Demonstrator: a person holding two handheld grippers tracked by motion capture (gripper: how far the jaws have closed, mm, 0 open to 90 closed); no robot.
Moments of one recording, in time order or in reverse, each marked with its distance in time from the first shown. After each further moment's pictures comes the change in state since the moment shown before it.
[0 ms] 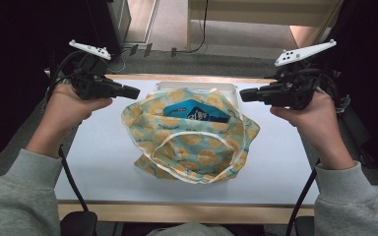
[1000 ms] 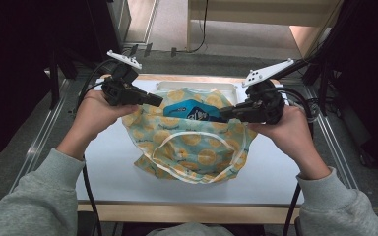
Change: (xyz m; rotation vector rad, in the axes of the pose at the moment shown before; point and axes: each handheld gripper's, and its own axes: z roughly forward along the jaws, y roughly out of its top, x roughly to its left) left arm -0.014 0.004 0.053 0.049 -0.014 0.000; right arm 0.025 -0.012 0.048 0.111 0.023 -0.047
